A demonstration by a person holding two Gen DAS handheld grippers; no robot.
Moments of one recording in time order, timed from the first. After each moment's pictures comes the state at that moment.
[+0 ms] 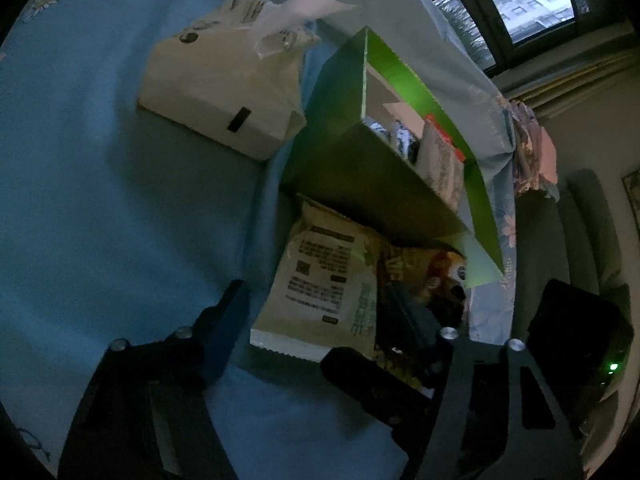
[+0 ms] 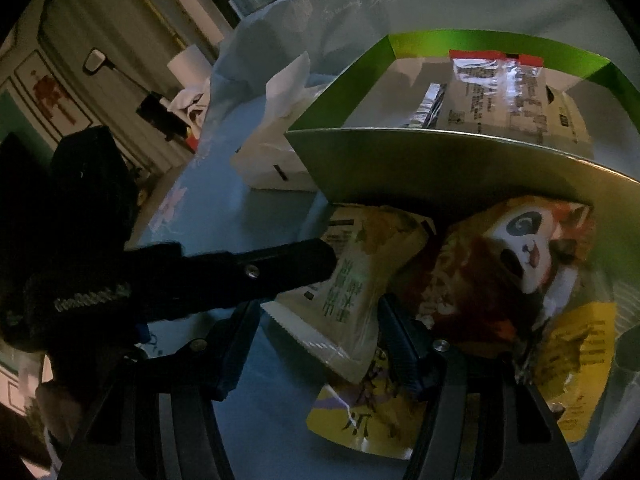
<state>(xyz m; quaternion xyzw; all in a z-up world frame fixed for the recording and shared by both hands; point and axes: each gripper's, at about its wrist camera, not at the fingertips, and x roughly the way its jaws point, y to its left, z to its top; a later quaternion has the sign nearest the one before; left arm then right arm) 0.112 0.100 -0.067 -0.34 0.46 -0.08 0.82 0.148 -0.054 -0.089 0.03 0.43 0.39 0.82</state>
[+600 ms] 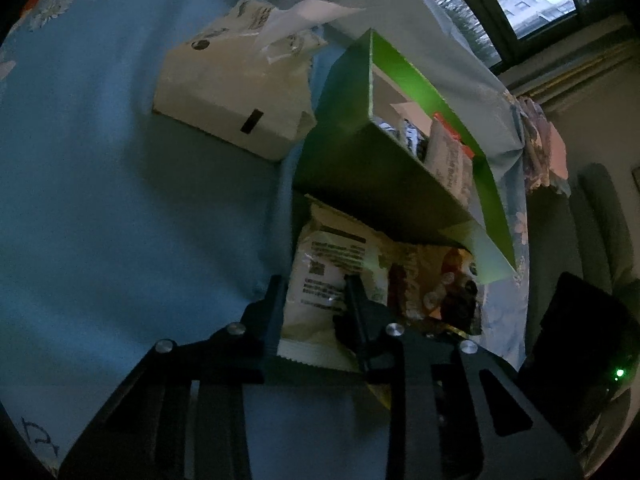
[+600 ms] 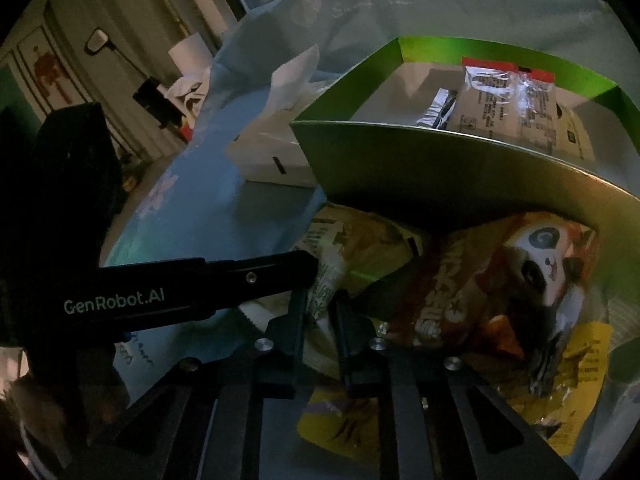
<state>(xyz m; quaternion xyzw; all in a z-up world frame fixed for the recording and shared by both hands) 0.103 0.096 -0.060 -0.32 0.46 -0.07 0.83 0.145 -0.047 -0.090 -0.01 0.41 0.38 0.83</state>
